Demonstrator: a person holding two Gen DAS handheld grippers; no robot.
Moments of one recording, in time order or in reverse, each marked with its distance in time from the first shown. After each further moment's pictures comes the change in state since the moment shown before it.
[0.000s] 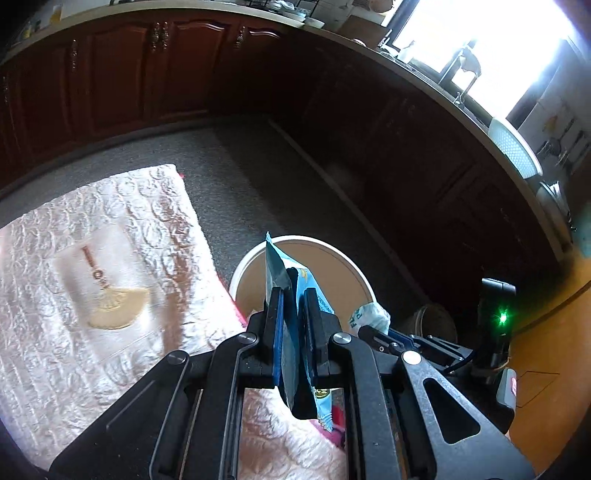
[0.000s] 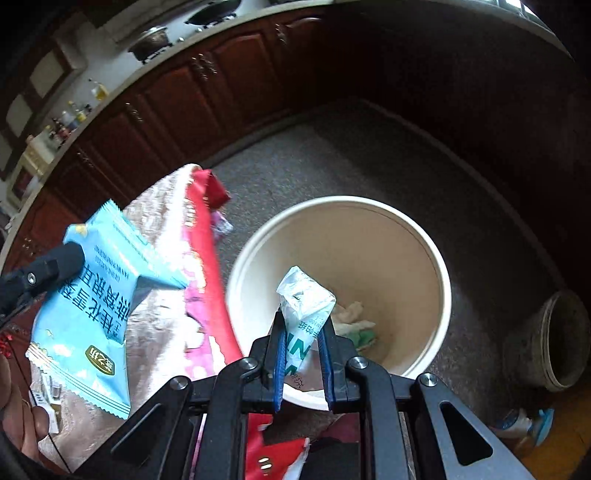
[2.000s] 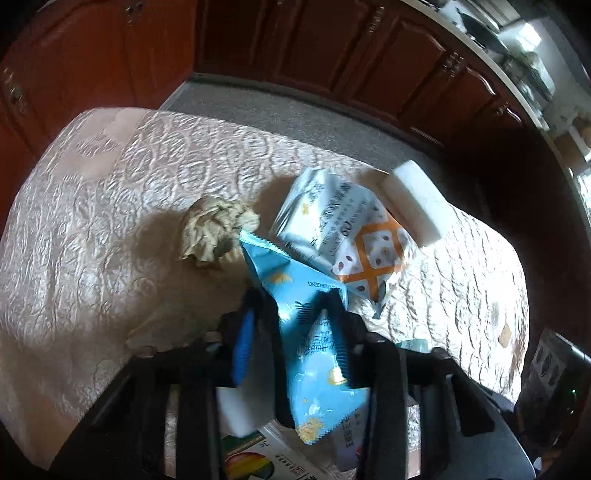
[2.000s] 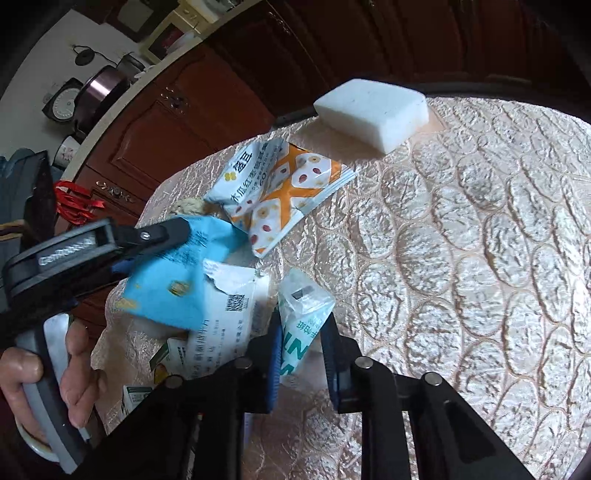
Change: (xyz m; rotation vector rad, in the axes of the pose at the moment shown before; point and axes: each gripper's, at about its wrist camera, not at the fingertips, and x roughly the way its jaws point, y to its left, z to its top) left arm -0.207 0.411 -0.108 -0.602 -0.007 0.473; right arm 0.132 0.460 -0.093 -0.448 0.279 0.507
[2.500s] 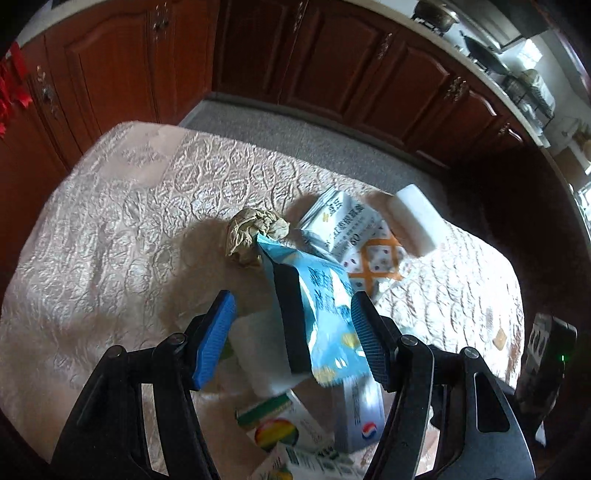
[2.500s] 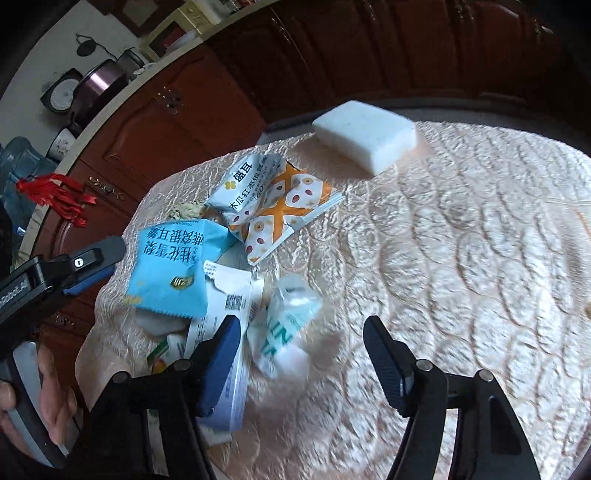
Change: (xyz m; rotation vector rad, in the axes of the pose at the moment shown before) left arm -0.039 0.023 -0.010 -0.048 -0.077 0.025; right arm -0.009 0.009 0.007 -0.018 0.006 -0.074
